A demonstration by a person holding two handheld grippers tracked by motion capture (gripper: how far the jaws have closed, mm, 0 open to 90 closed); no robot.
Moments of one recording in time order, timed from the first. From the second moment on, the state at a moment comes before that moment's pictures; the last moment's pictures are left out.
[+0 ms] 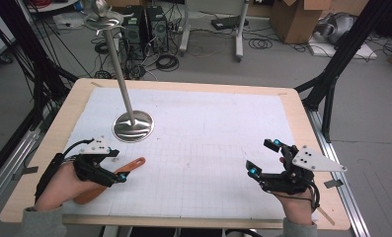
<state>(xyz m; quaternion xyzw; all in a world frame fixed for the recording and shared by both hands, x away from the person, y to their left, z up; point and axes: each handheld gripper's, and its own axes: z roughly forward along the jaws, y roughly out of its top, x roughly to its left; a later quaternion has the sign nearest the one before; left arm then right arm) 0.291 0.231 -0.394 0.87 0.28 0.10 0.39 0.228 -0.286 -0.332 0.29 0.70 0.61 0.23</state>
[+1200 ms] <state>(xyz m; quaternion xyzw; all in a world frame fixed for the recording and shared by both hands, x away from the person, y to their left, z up) 0.303 0.221 -0.413 0.91 0.28 0.08 0.30 0.224 -0.290 -0.332 0.28 0.71 0.60 0.22</state>
